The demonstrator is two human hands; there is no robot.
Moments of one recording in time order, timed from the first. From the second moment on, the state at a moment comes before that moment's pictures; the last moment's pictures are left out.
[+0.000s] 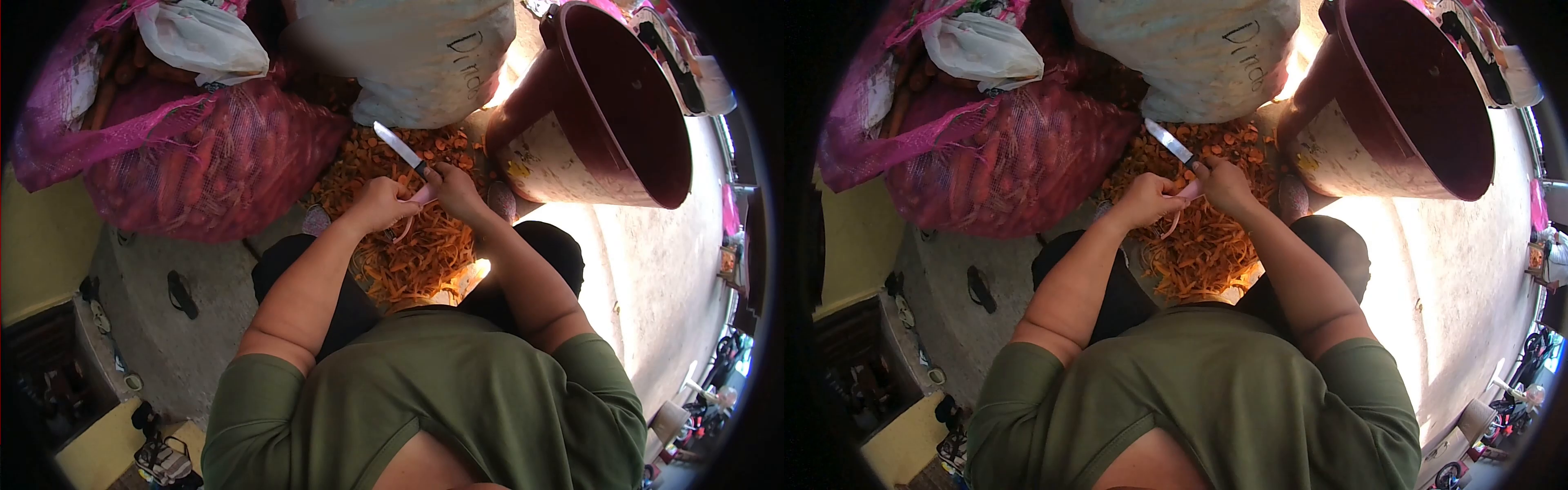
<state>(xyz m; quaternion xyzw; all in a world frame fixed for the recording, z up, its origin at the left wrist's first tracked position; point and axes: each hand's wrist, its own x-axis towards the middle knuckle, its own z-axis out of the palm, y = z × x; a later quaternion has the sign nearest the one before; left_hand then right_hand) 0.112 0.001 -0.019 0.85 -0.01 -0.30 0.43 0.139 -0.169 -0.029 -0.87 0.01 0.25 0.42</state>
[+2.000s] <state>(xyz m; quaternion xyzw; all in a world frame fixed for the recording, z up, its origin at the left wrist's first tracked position) 0.322 0.356 0.088 0.78 0.30 0.16 0.53 0.155 -0.164 -0.030 -0.80 0.03 0.22 0.56</state>
